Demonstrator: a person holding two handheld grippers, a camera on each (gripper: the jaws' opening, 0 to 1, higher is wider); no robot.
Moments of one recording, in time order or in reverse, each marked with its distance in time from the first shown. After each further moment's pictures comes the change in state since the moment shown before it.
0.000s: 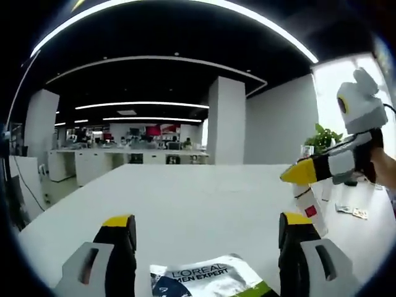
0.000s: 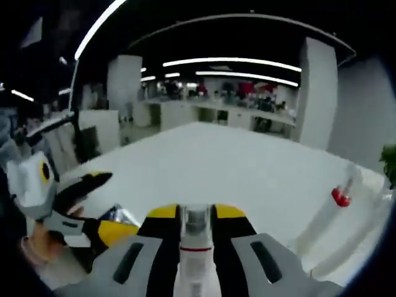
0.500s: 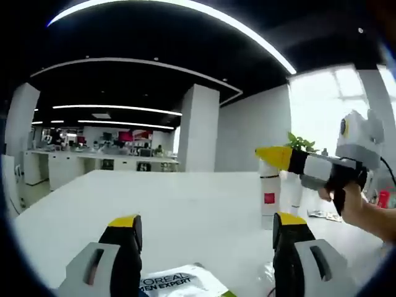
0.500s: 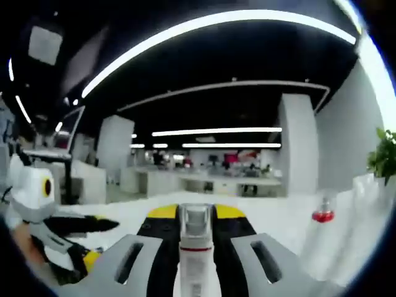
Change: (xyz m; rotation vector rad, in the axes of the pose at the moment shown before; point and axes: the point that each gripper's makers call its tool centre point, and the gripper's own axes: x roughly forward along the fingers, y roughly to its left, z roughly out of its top) left arm 0.000 -0.059 0.003 -0.009 -0.029 -0.298; right arm -0.029 -0.017 0.032 -0.019 -0.530 -0.115
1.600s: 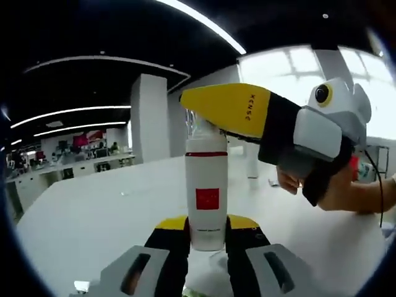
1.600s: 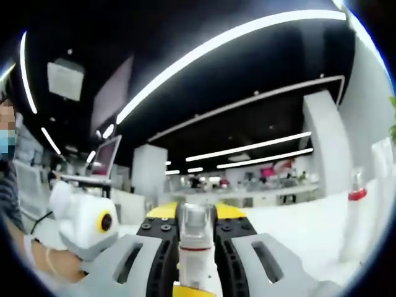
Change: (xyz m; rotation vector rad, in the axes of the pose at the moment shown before) left arm 0.011 -0.047 -0.036 0.194 0.139 -0.210; right arm -0.010 0.045 0.007 0.163 -0.075 0.223
